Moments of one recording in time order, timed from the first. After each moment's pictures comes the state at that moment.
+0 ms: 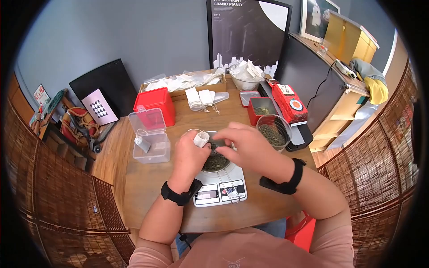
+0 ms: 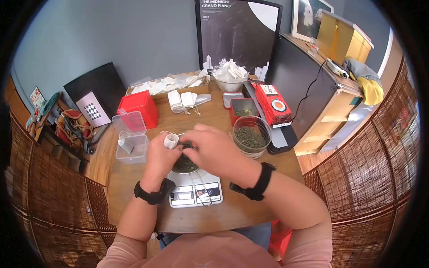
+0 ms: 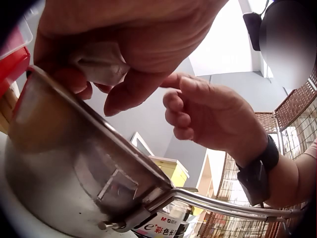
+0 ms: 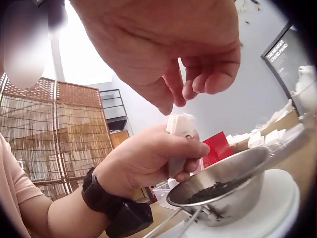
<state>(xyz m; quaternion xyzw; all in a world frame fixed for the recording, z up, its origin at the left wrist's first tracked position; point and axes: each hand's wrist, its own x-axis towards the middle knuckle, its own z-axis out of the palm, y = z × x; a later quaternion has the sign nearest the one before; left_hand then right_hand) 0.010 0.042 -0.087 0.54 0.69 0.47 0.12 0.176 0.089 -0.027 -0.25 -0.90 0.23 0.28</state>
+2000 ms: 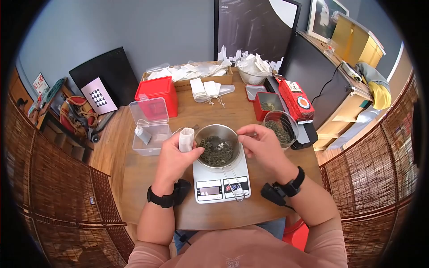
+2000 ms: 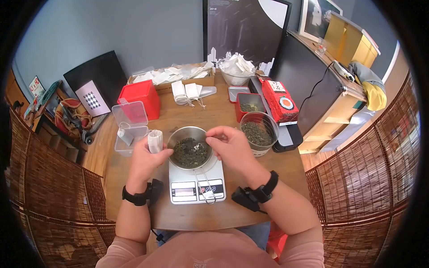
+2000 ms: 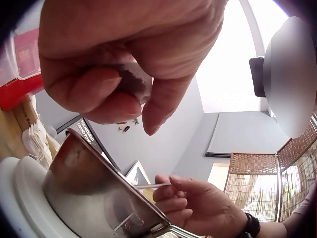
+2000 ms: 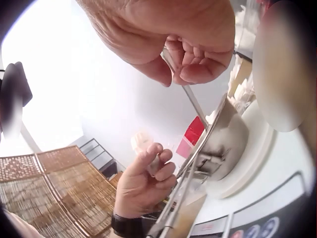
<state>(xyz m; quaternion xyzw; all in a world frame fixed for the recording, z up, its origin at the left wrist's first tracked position) -0.023 0.006 -0.087 0.45 0.61 0.56 0.34 0.189 0.100 -0.072 -0.35 -0.60 0.65 0.32</state>
